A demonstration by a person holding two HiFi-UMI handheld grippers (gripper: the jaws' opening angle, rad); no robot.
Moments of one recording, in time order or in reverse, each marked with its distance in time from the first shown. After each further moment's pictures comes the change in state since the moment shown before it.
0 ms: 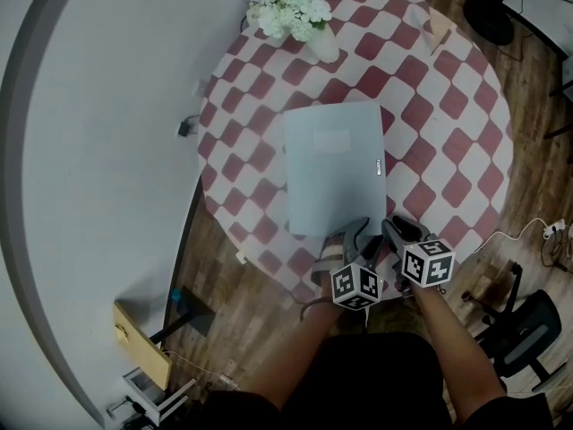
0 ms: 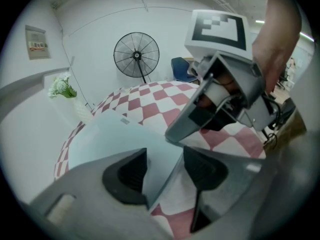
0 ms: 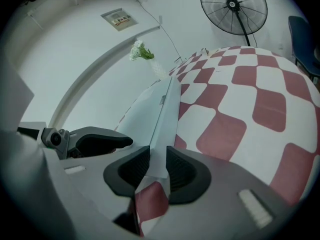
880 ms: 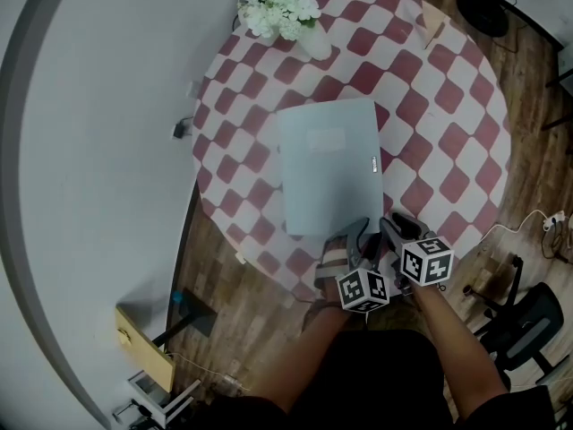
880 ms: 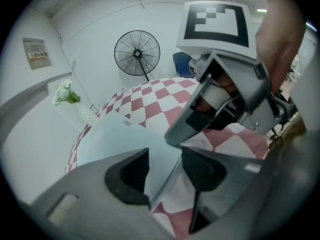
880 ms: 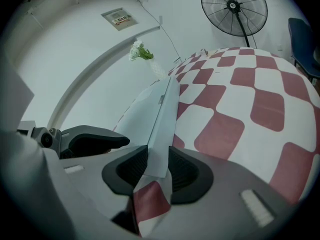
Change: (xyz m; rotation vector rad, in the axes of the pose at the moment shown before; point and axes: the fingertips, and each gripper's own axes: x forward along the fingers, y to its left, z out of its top) left arm 0.001 -0.002 0.005 0.041 0.054 0.086; right arm 0.000 -0.005 -0.001 -0.004 -0.001 -0.010
